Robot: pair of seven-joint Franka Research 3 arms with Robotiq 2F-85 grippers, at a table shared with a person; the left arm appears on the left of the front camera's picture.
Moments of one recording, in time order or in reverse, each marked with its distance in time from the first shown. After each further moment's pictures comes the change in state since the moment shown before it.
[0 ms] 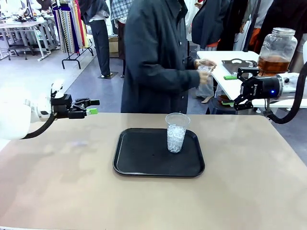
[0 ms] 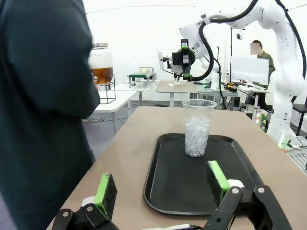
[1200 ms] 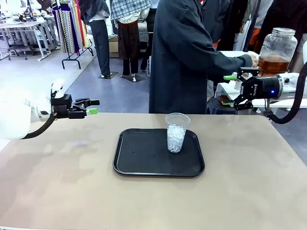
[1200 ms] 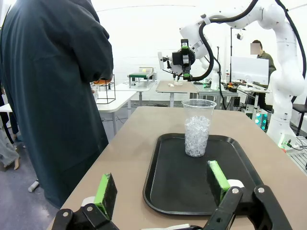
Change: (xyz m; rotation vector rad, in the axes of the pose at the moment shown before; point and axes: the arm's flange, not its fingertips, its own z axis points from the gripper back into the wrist) left arm 0.000 0.000 0.000 0.000 0.000 0.000; right arm 0.000 0.000 0.000 0.000 0.000 0.000
